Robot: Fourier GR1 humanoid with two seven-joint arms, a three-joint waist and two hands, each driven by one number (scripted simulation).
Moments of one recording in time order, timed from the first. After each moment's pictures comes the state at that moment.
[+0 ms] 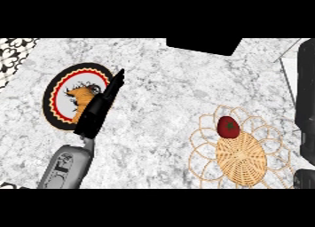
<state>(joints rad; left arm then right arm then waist) -0.30 0.06 -0.14 -1.42 -0.15 -0.04 0.03 -1.04 -0.23 -0.51 -1.09 1.92 -0.26 1.23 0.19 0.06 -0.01</state>
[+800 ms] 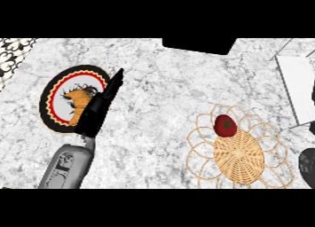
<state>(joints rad) -0.30 0.05 -0.13 -1.41 -0.15 -0.02 0.04 -1.26 -0.26 -0.68 -0.97 2.38 -0.19 1.25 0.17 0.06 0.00</state>
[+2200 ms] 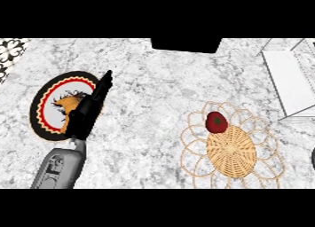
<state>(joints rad) -0.26 0.07 -0.09 -1.42 -0.14 -0.02 0.03 -1.31 -0.31 -0.85 -0.80 2.67 -0.22 1.21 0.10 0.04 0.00</state>
